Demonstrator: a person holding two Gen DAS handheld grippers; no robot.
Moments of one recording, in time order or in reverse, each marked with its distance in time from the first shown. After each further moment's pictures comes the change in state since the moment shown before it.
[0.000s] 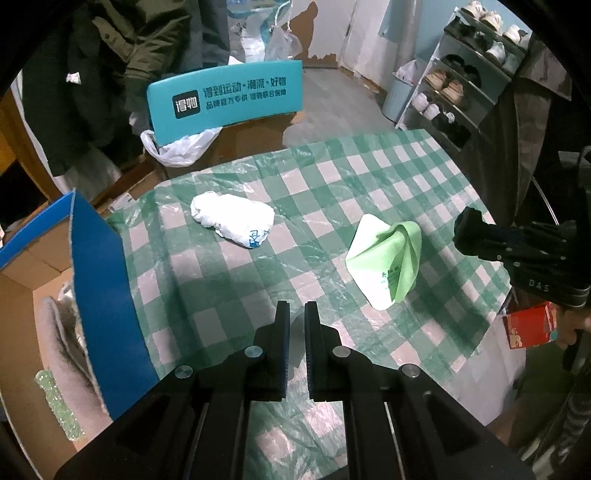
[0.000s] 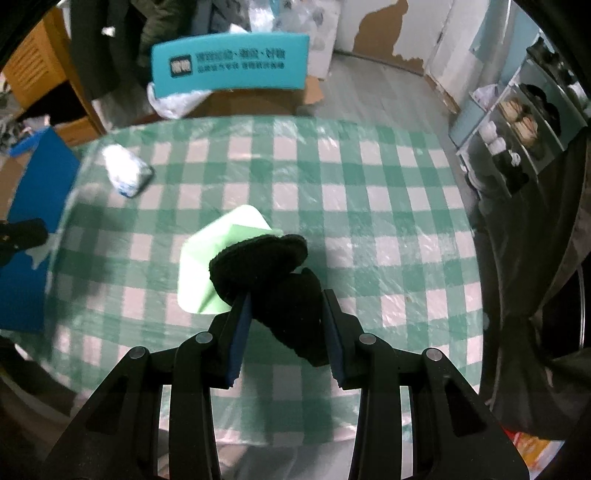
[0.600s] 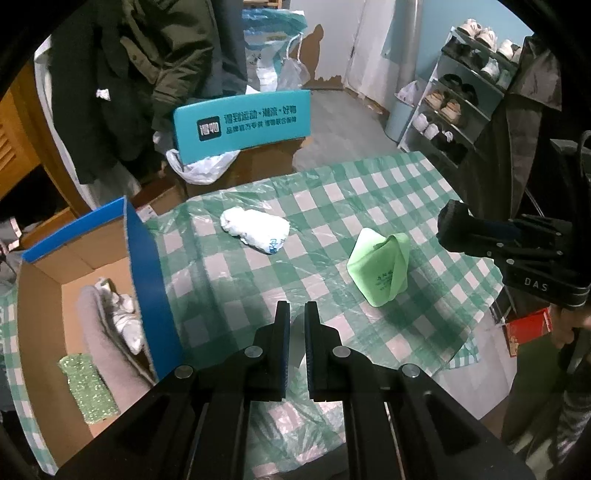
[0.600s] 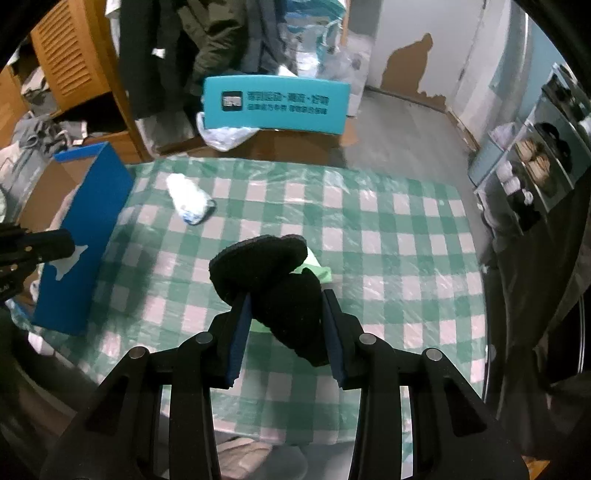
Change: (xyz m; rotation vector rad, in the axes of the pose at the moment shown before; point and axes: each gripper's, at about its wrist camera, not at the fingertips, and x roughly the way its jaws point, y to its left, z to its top) left arm -0.059 0.009 -0.016 -0.010 -0.084 0.027; right arm -0.049 0.044 0.010 -0.077 -0.106 0.067
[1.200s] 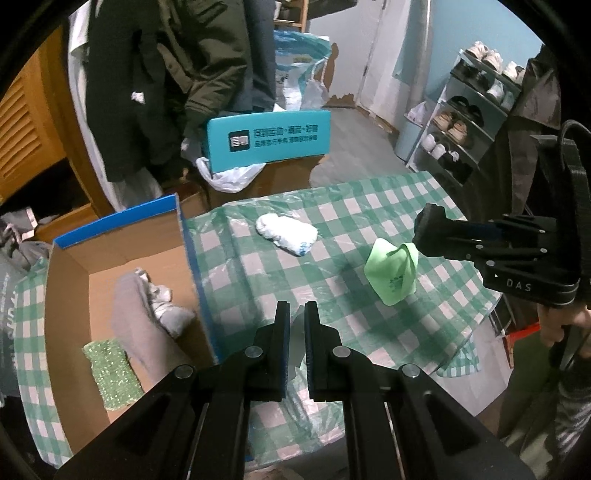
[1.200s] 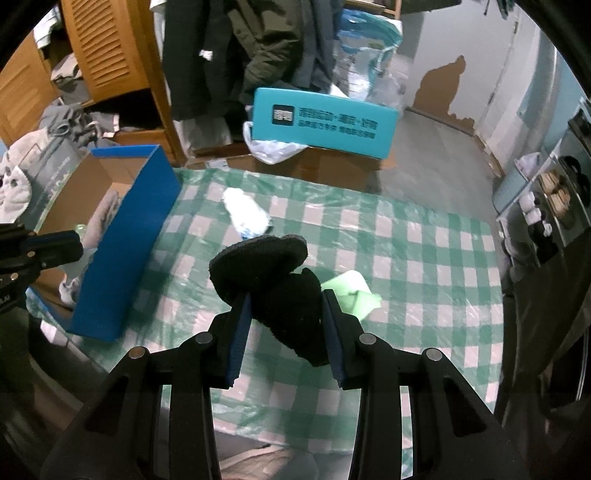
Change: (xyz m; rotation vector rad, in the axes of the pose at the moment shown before) left arm -0.042 0.035 -0.019 -0.049 -0.063 0.016; right arm -0.009 0.060 0.024 -0.079 -0.024 0.071
